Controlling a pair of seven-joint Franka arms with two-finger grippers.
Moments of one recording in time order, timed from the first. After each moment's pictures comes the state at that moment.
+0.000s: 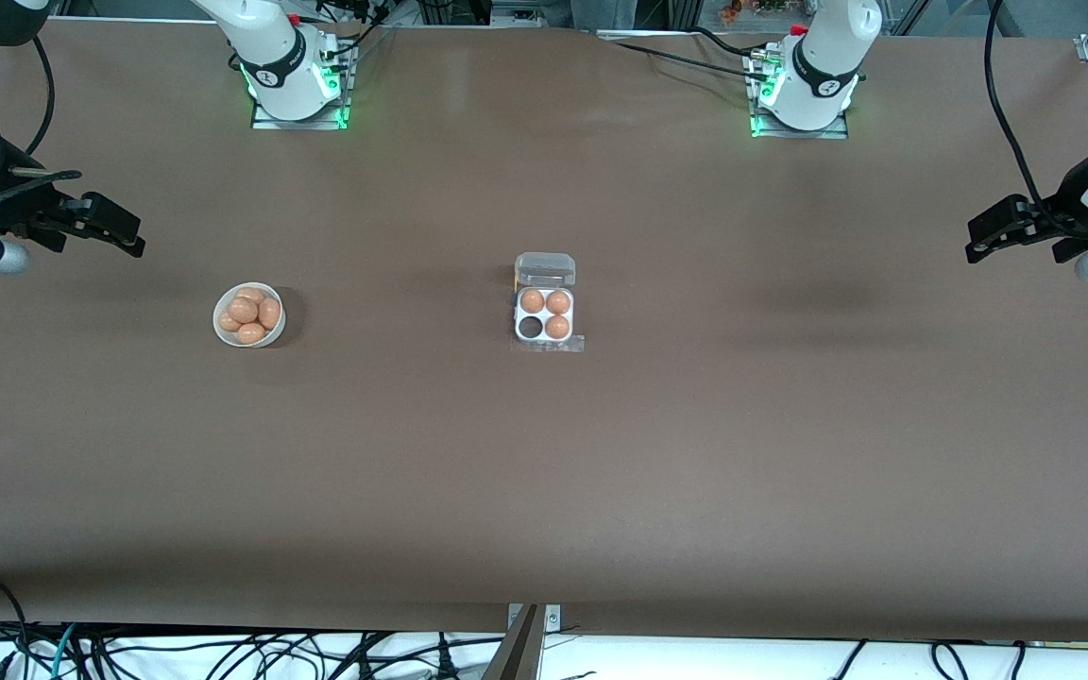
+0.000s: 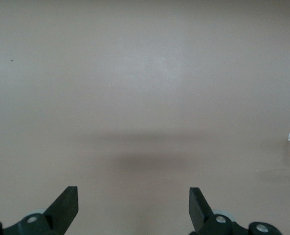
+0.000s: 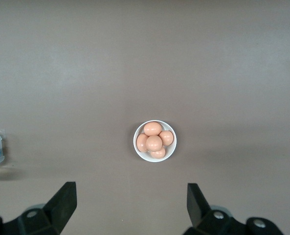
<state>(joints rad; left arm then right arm) 0.00 0.08 -0.03 -1.49 0.03 1.54 -0.06 0.03 0.02 0.02 -1.64 0.01 1.65 0.11</state>
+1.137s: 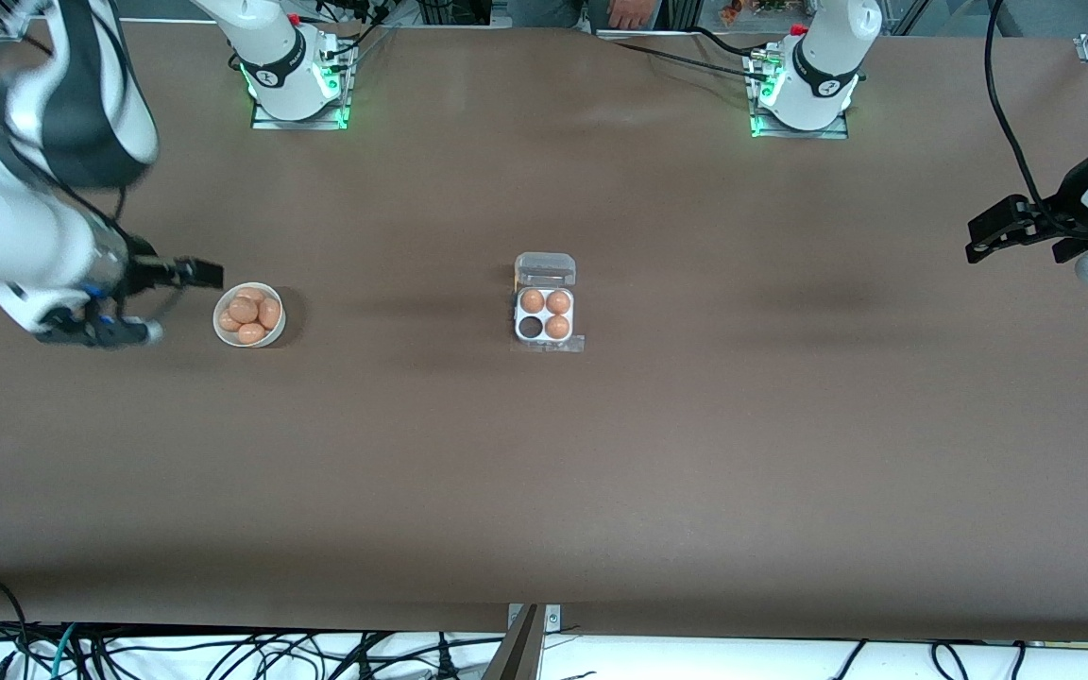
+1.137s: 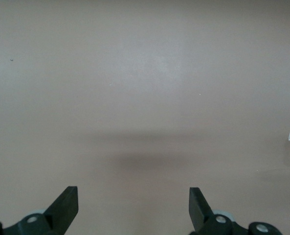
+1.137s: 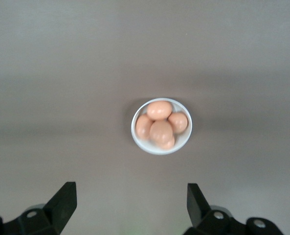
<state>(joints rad) 0.00 0.08 -0.03 -1.49 0.03 1.54 -0.06 0.06 0.24 0.00 -1.76 0.00 1.76 0.09</state>
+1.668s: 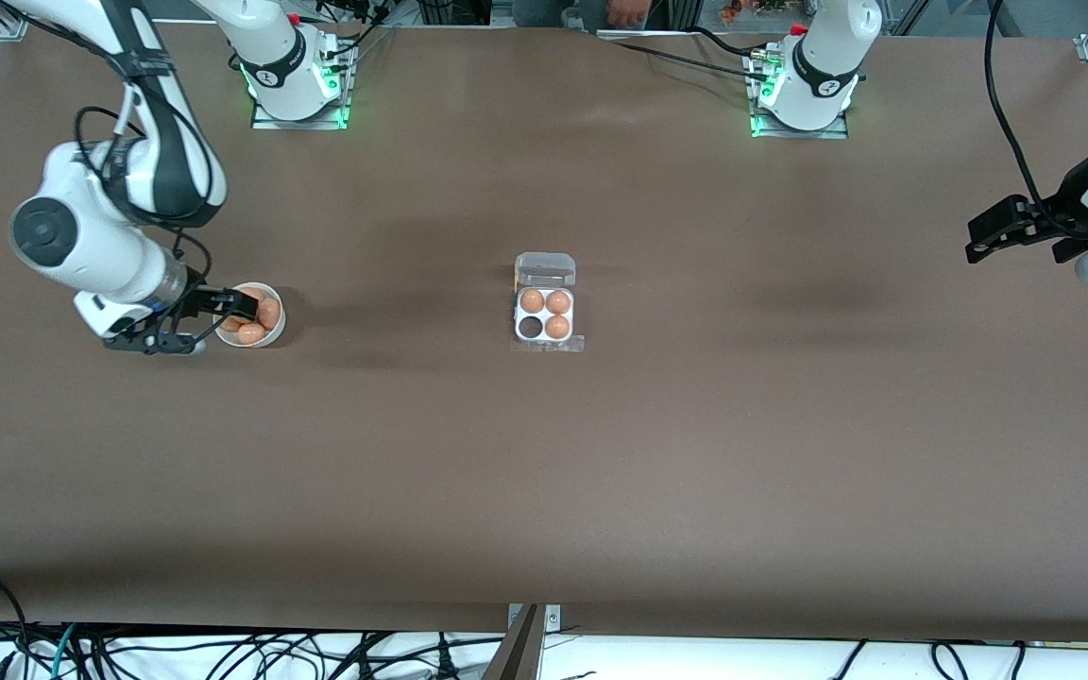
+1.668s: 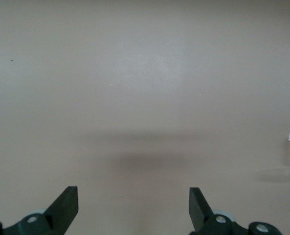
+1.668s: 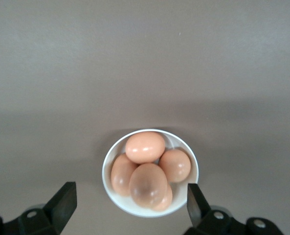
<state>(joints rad) 0.00 0.08 -0.03 -1.49 0.03 1.54 -0.06 0.06 0.21 -0.02 -2.20 -0.01 2.34 0.09</state>
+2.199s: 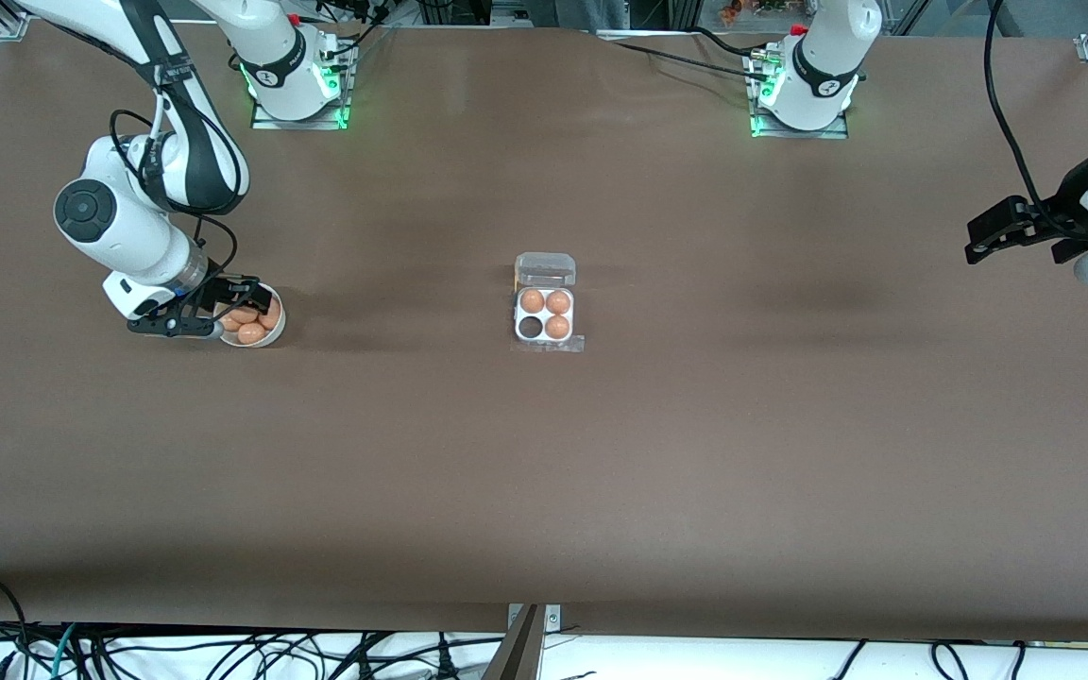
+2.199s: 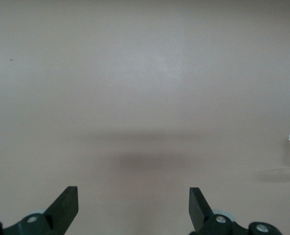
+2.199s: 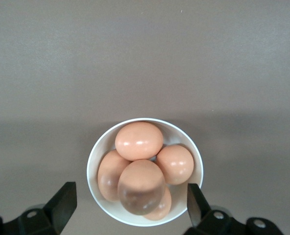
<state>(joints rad) 0.00 0.08 -0.03 -1.49 0.03 1.54 -0.06 0.06 0.19 -0.03 -2.31 -0.03 2.48 0.08</state>
